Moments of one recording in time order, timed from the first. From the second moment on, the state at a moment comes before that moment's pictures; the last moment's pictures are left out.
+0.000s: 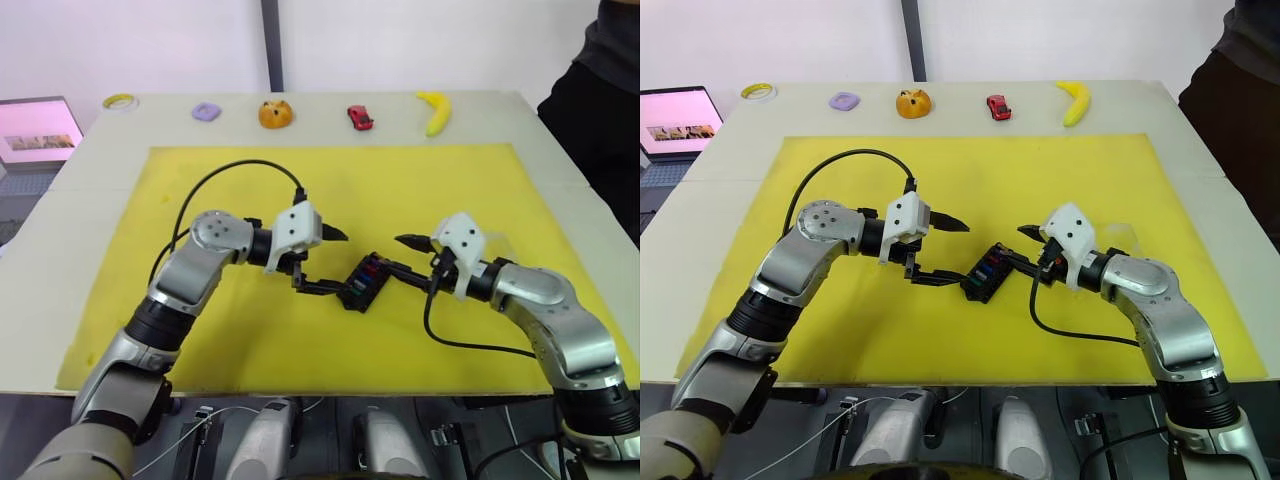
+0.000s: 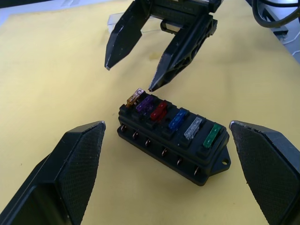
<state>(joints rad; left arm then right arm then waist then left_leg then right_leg) -0.68 0.48 -0.31 0.00 -0.23 0.32 -1.19 -0.24 -0.66 -0.02 -0.35 0.36 0.52 0.75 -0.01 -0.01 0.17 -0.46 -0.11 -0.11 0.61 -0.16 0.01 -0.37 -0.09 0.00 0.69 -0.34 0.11</state>
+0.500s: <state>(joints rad) -0.68 0.48 -0.31 0.00 -0.23 0.32 -1.19 -0.24 -0.66 -0.01 -0.34 0.34 0.52 0.76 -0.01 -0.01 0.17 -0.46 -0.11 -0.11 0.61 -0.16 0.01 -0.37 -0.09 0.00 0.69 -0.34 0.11</state>
